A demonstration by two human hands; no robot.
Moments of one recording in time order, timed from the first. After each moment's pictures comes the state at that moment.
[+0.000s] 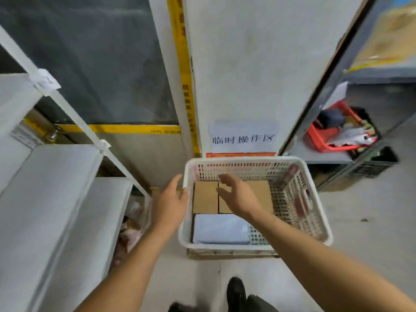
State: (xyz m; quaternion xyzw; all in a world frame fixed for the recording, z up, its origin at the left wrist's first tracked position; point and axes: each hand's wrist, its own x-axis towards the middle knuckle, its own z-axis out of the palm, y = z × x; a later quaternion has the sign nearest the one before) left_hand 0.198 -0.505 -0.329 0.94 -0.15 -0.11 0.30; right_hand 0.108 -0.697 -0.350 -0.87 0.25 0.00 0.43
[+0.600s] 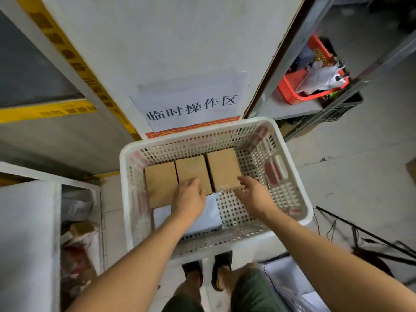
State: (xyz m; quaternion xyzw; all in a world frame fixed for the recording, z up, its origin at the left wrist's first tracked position) left_hand 0.202 -0.698 -0.537 0.88 -0.33 -0.33 0.14; right_hand 0.044 -0.843 -0.516 -0.79 0.47 0.11 0.39
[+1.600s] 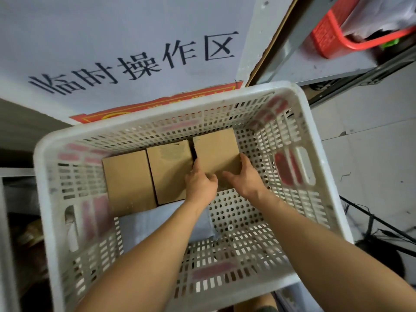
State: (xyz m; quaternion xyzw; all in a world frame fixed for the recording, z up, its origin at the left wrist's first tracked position) left_hand 0.184 -0.829 -0.745 0.85 -0.11 -0.46 0.23; right_hand 0.081 -0.939 -0.707 -0.66 0.54 0.14 0.50
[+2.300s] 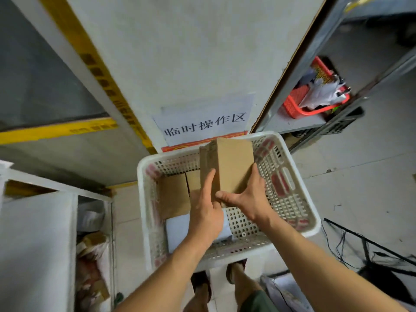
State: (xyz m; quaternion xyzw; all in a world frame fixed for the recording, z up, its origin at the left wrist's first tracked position) left_hand 0.177 -0.682 -0.461 0.80 -0.20 -0.34 0.45; right_hand 0.089 -0.814 -0.477 -0.72 0.49 -0.07 0.49
